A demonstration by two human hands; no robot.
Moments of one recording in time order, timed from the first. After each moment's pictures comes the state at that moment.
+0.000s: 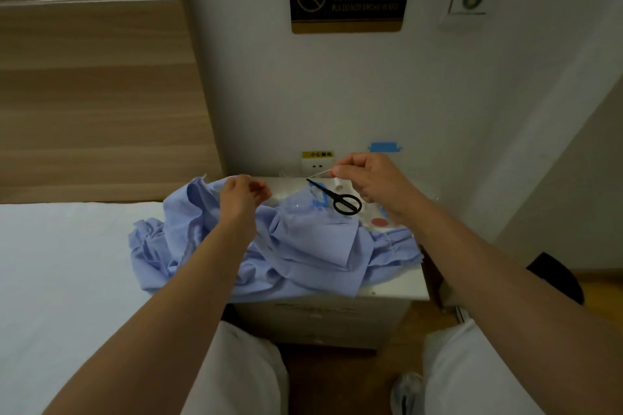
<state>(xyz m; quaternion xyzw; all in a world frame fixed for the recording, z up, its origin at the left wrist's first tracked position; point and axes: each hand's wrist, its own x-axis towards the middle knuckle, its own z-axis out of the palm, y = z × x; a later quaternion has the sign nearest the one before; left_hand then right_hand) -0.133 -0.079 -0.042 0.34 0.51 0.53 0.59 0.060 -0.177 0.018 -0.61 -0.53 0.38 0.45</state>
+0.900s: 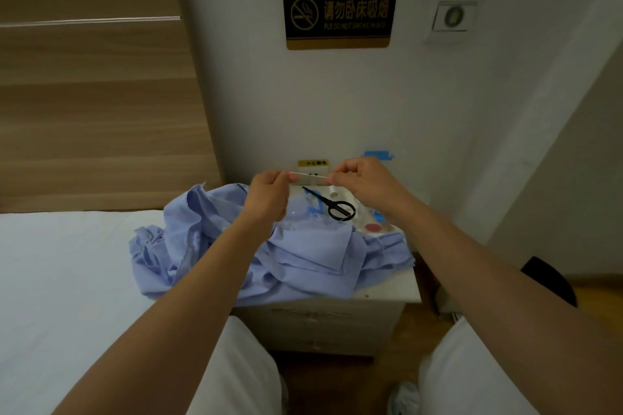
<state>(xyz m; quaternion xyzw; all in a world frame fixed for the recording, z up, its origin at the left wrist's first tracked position) -0.100 -0.111 -0.011 0.57 0.49 0.40 0.52 0.058 -0.183 0.028 -0.65 -0.55 0.32 0.42</state>
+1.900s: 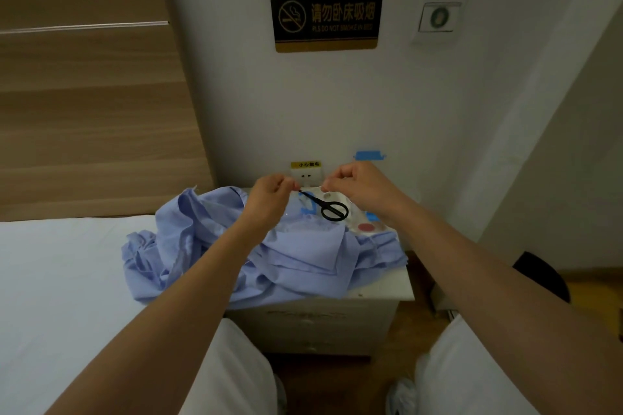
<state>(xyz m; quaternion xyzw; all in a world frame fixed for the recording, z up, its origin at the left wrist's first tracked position) -0.094 -0.115 -0.014 0.69 0.48 0.35 0.41 0.065 -0.188 0.024 -0.66 -0.55 0.33 0.40</state>
